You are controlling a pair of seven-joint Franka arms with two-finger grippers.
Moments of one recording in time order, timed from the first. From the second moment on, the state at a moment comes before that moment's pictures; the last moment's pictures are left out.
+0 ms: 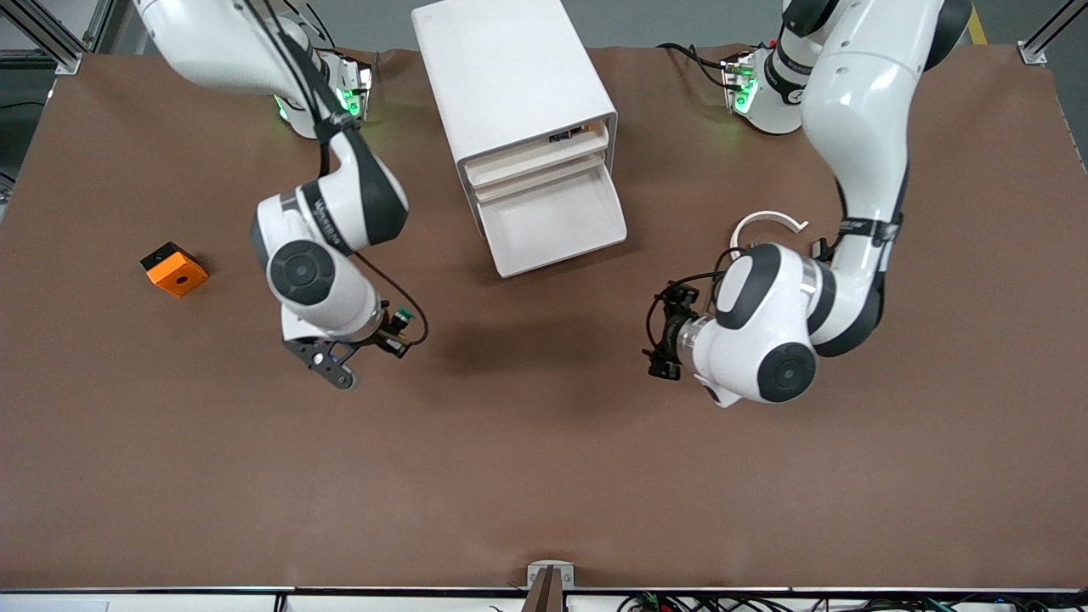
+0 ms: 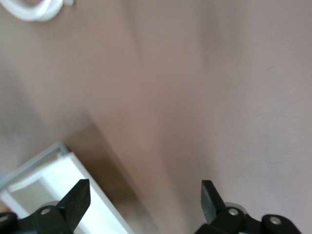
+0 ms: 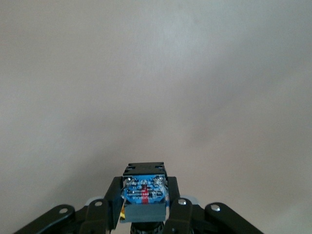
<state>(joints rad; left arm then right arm) -0.33 0.73 -0.07 -1.17 -0.28 1.61 -1.65 0.44 0.46 0.01 -1.62 -0.02 1.97 1.15</state>
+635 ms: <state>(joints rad) -0.24 0.50 -0.06 -1.18 0.00 1.51 -0.97 0.75 0.45 0.02 -1.56 -0.01 1.91 1.73</state>
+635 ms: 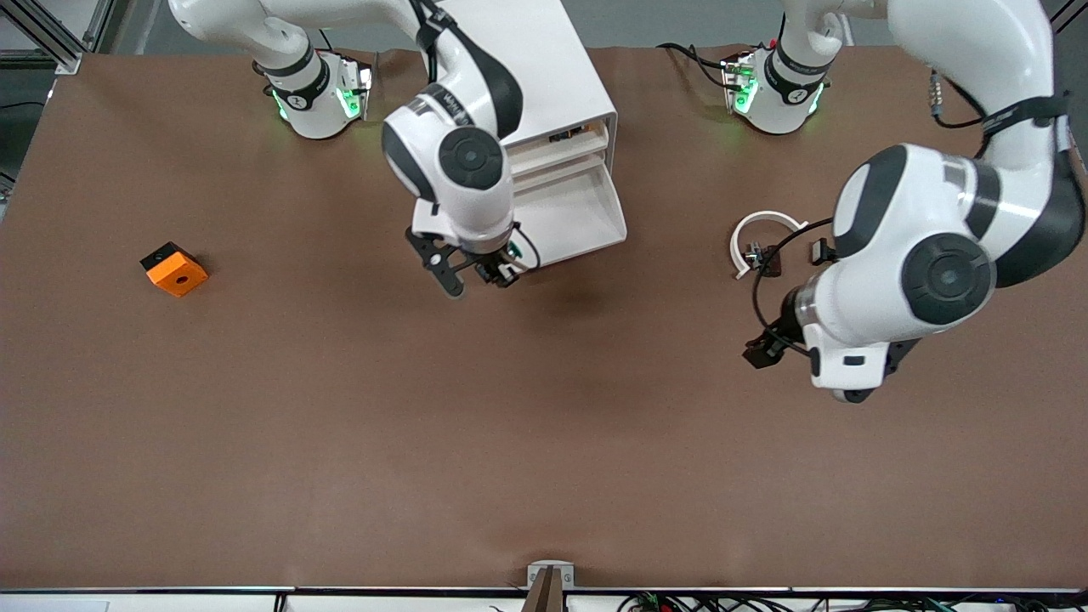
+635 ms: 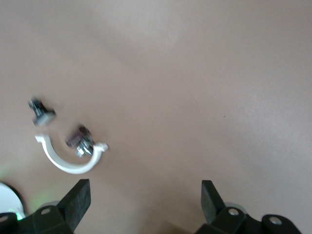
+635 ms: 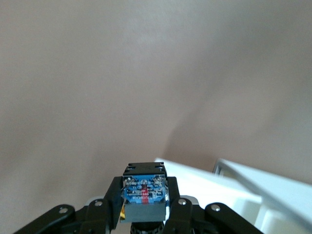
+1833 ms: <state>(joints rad) -0.05 0.15 -0.06 -1.34 0.04 1.44 -0.22 0.97 0.57 0.02 -1.57 0.00 2.11 2.29</state>
